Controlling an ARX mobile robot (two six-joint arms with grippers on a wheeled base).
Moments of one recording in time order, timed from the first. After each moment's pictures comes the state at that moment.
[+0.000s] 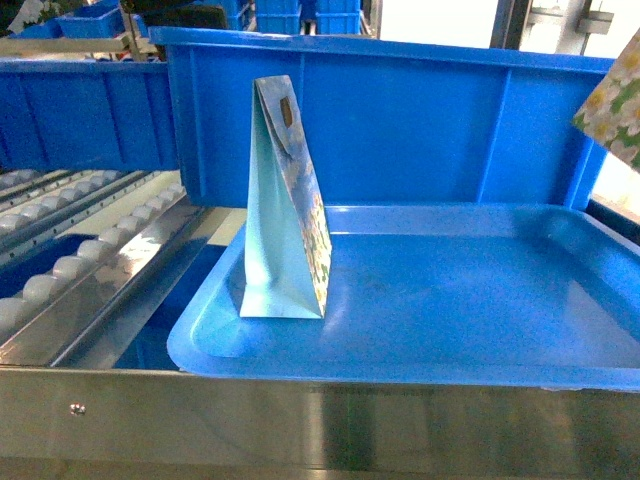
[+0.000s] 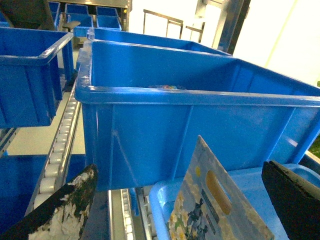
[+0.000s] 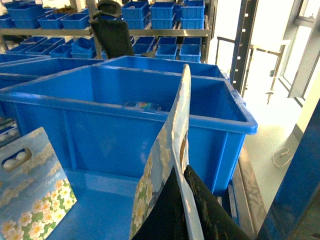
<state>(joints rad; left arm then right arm) -0.32 1.31 0.75 0.44 -0.06 -0.16 0.13 0.97 0.62 0.31 -0.06 0.05</state>
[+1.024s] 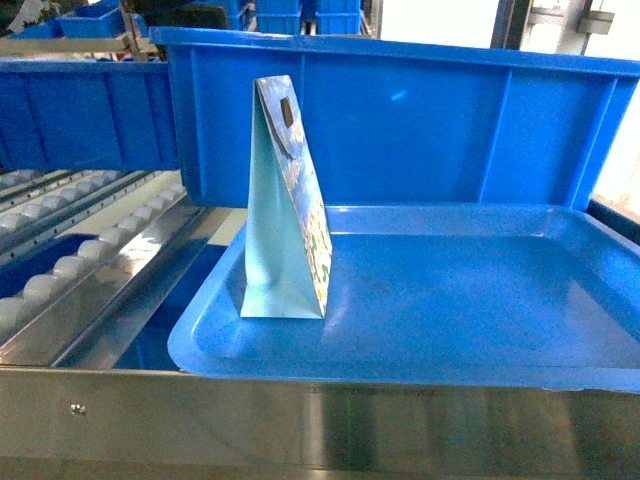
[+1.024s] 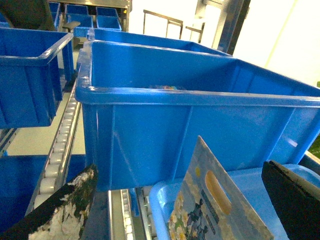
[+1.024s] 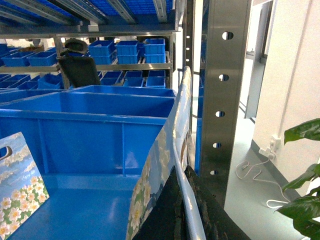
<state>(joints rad) -0.32 1.31 0.75 0.44 -0.06 -0.16 -0.26 0.29 0.40 0.00 -0.28 0.08</state>
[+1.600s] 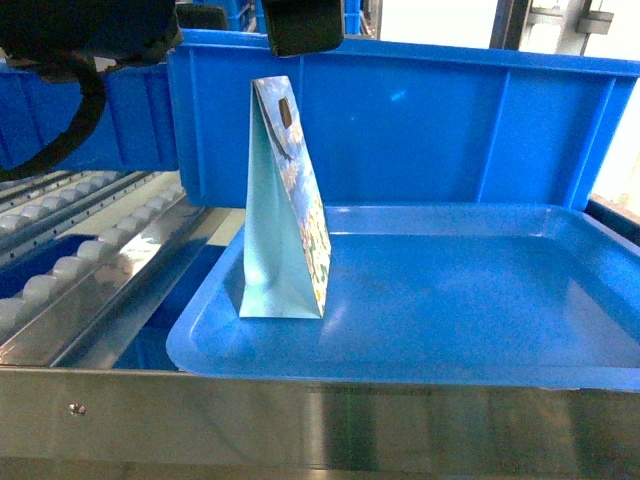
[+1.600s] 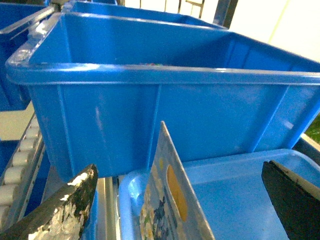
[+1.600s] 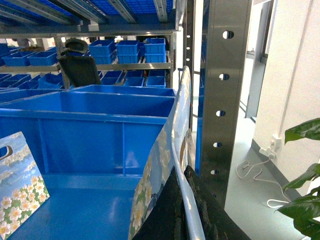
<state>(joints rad) -0.46 1.46 0.87 0.36 -0.19 -0.18 -0.26 0.29 0.40 0.00 -0.28 0.08</state>
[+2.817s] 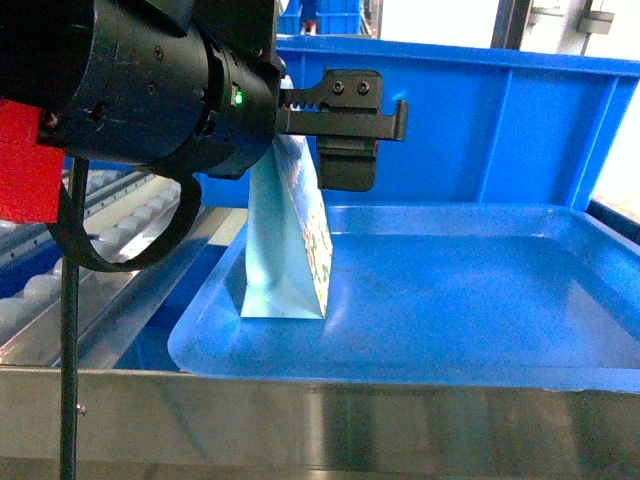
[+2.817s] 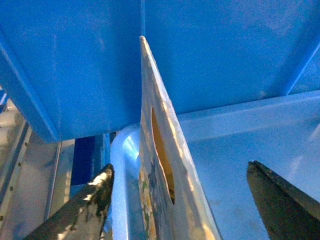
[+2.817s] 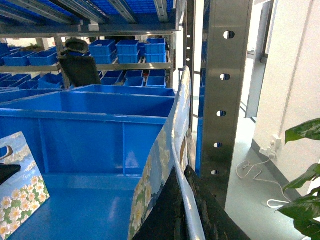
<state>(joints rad) -0.52 1.65 0.96 0.24 -0.27 -0.15 -0.26 0.29 0.40 0.00 -0.28 0.08</state>
